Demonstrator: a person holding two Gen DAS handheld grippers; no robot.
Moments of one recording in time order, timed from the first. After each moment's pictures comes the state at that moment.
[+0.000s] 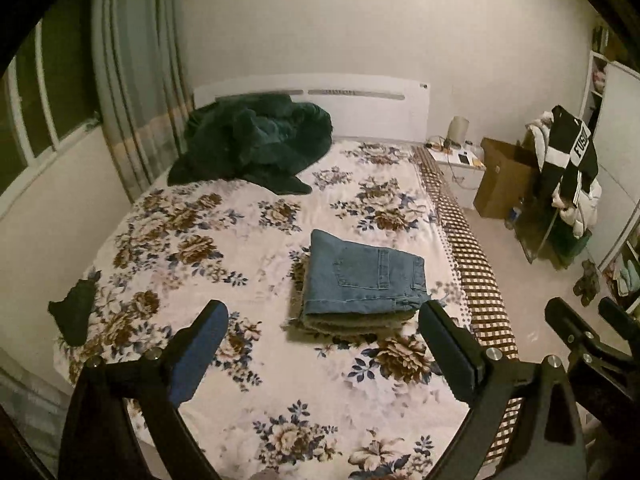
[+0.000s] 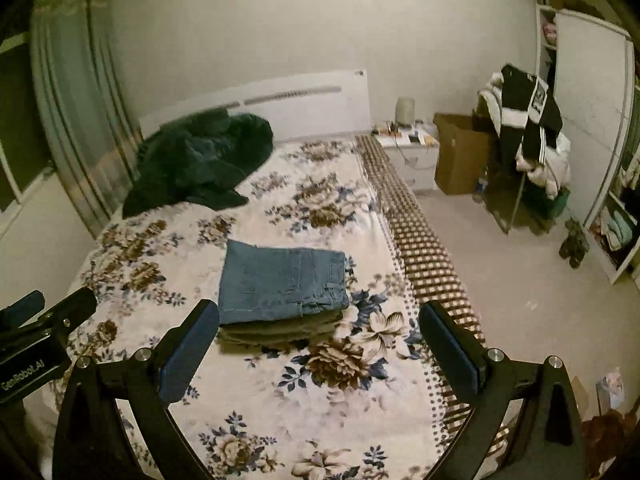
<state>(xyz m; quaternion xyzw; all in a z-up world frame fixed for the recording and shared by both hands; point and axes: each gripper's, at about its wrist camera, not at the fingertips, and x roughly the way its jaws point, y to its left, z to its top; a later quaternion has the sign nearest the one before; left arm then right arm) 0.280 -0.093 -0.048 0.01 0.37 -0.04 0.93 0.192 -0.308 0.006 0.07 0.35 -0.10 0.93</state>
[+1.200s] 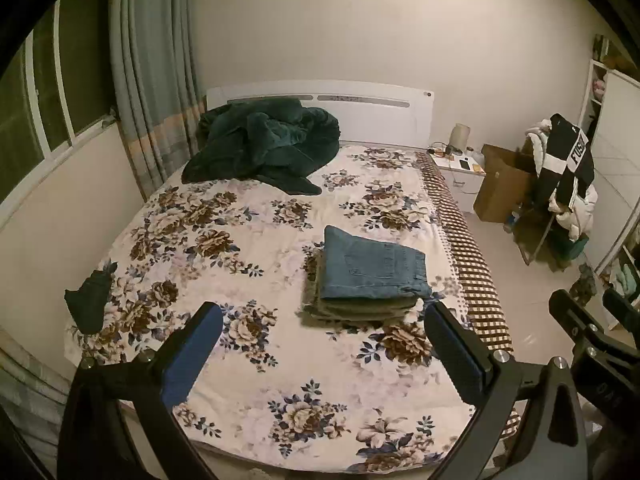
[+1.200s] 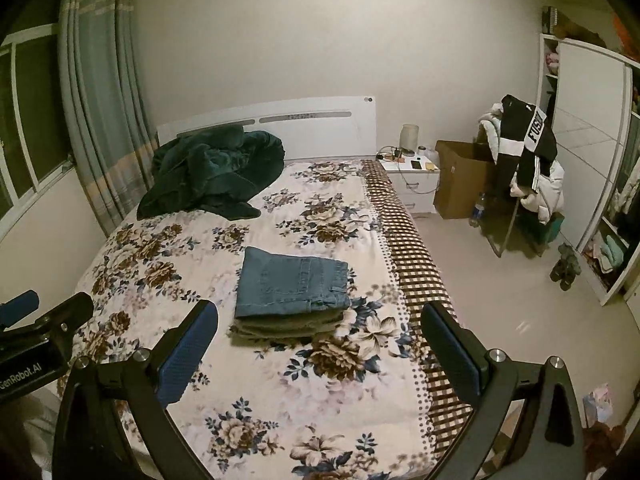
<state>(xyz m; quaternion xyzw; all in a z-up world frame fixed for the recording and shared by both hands) 0.216 -0.059 -0.018 0.00 0.37 -0.03 0.93 0.102 -0.275 0.090 0.05 0.33 -0.09 0.94</state>
